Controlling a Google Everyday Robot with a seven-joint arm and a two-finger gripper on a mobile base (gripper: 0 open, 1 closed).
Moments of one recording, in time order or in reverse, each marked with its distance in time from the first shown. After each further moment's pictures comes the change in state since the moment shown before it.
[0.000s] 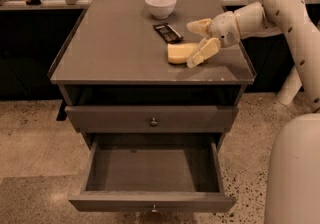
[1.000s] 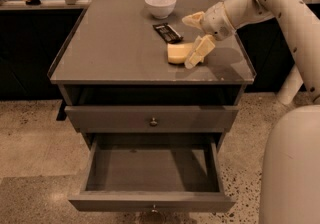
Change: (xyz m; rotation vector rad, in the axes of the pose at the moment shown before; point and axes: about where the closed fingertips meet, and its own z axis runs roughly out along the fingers) arm -0.006 -0.005 0.009 0.031 0.219 -0.170
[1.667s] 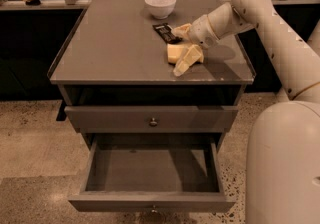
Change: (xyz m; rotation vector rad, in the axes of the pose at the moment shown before) arm 0.015 -0.005 0.053 -0.054 -0.009 0.025
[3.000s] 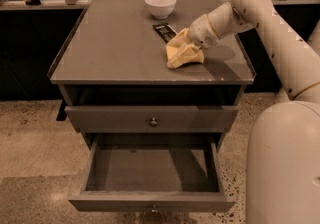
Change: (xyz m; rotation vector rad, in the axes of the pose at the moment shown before) arm 0.000 0.000 0.000 0.000 0.000 0.000
